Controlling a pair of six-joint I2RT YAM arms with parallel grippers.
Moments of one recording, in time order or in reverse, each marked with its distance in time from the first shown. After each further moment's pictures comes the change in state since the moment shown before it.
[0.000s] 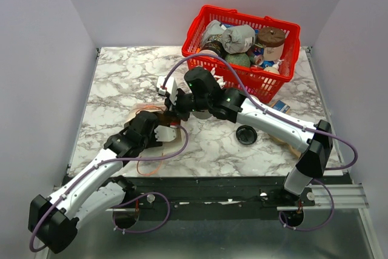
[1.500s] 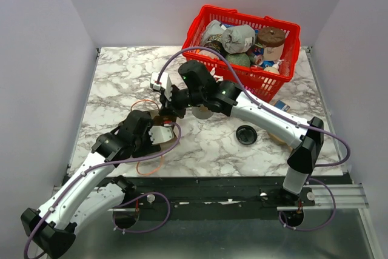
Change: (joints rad) left arm 0.000 -0.077 0.154 -0.323 0.123 -0.187; right arm -0.007 0.087 0.165 -0.117 -0.086 -0.006
